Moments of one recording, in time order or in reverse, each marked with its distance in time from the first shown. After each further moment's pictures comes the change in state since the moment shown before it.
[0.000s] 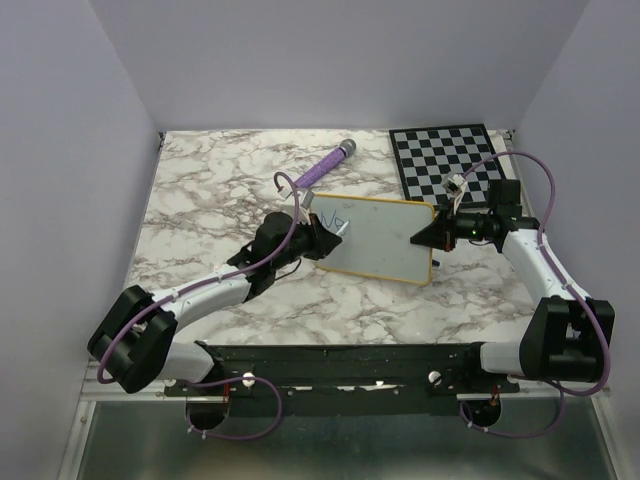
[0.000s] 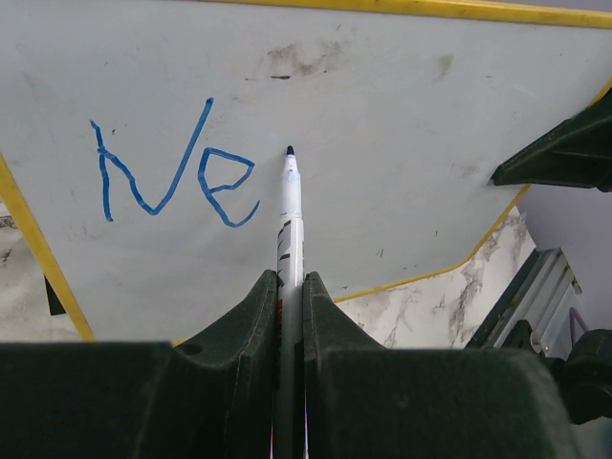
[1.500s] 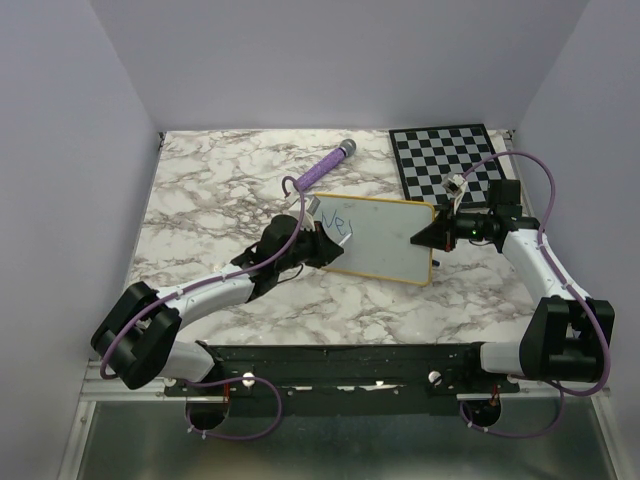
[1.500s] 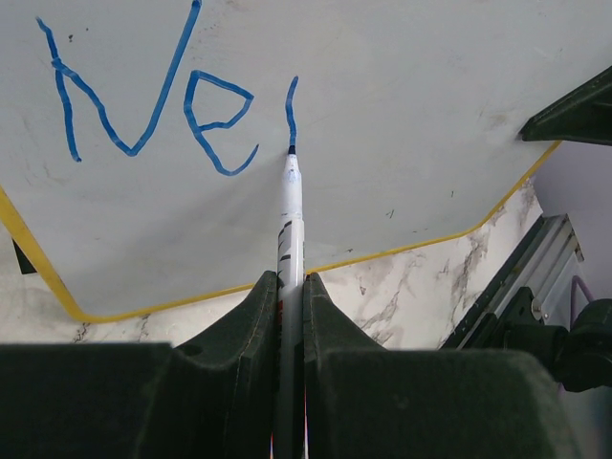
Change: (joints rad) left arm -0.014 0.028 0.003 -0.069 0.031 -0.018; right arm 0.000 0.000 0.000 -0.003 0.002 0.004
